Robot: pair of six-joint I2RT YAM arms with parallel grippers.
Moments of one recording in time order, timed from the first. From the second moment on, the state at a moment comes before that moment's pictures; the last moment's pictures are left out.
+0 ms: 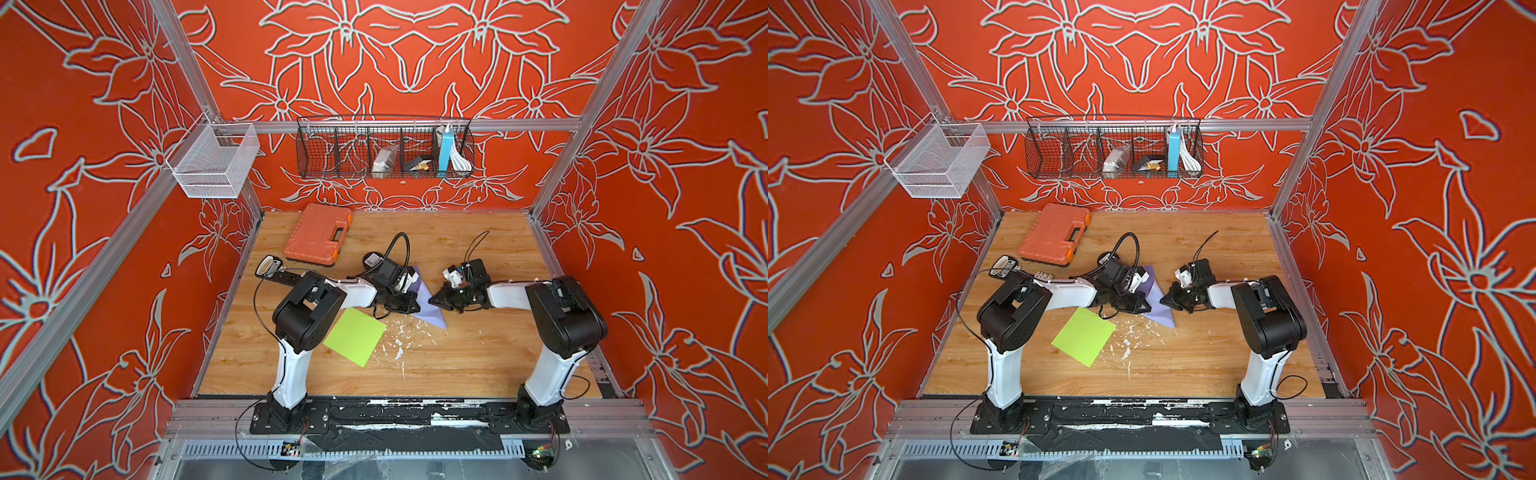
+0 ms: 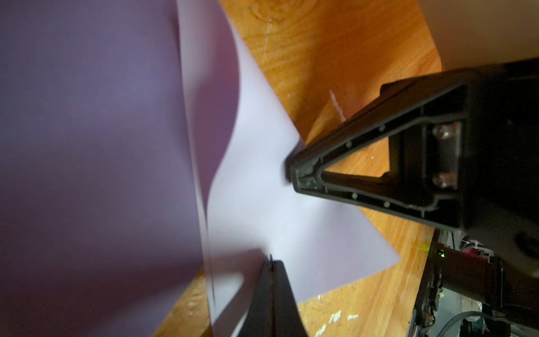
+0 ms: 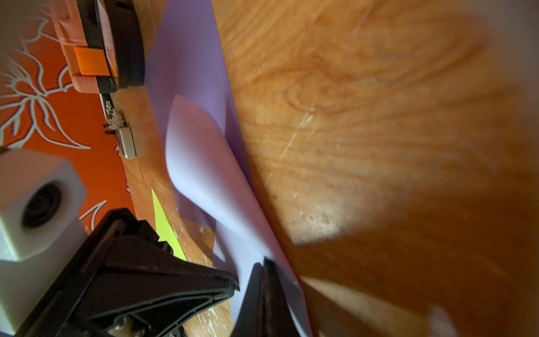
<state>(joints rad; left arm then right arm) -0.59 2.00 1.12 -0.07 0.58 -0.42 0.32 1.82 0.82 0.01 -0.68 0.69</state>
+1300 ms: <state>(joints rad) -0.59 2.00 1.13 -0.08 0.58 -0.42 0.33 1.77 0.79 0.11 -0.68 0.77</state>
